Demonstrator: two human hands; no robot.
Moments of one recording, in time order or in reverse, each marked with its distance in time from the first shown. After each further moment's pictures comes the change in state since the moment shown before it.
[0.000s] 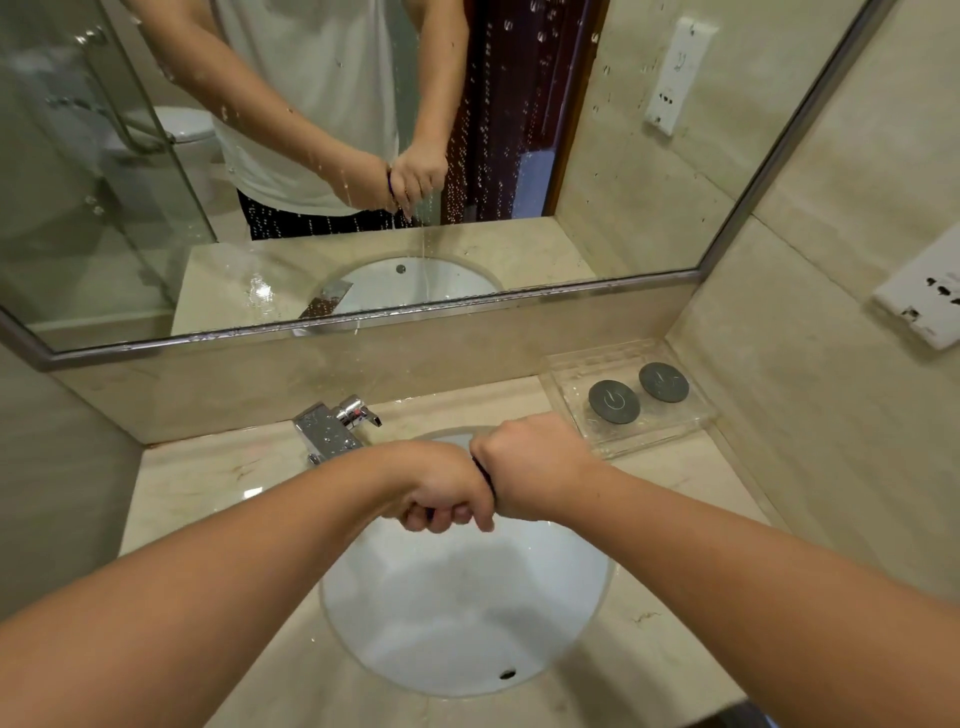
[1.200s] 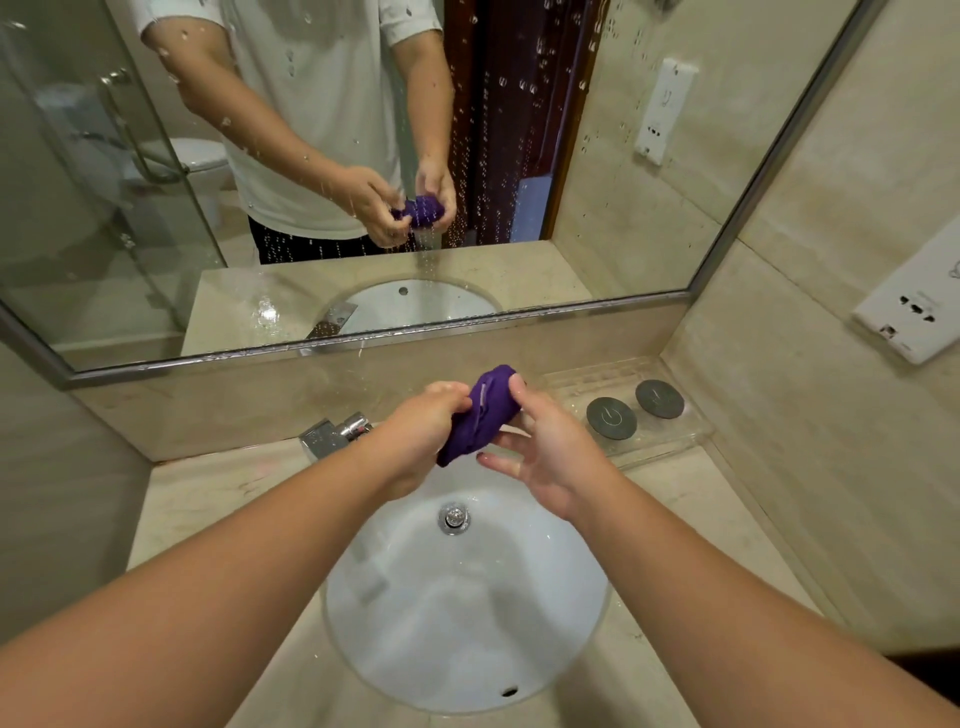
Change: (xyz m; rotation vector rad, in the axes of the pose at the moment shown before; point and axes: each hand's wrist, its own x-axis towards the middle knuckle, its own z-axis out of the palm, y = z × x) left_hand -0.020 0.016 -0.015 -0.802 0.449 0.537; right_hand 0.001 0.004 -0.013 2.186 0.266 0.719
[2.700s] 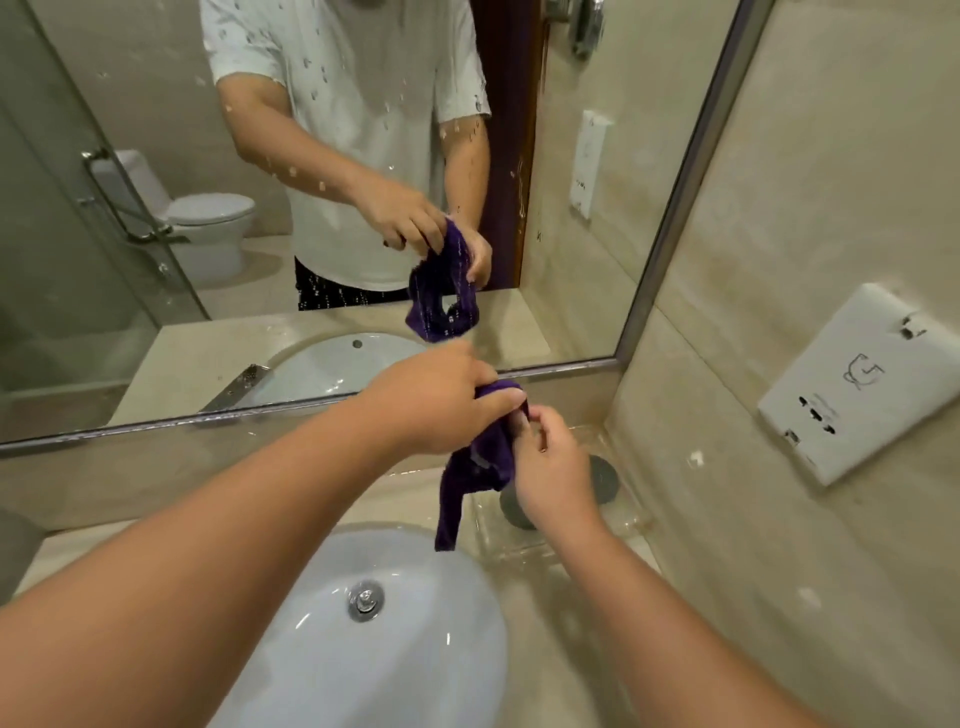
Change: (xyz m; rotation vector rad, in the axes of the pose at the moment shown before) left_hand 0.093 0.121 0.175 1.372 0.119 0.519; right_hand 0.066 -0.101 -0.169 -0.620 0.248 -0.516
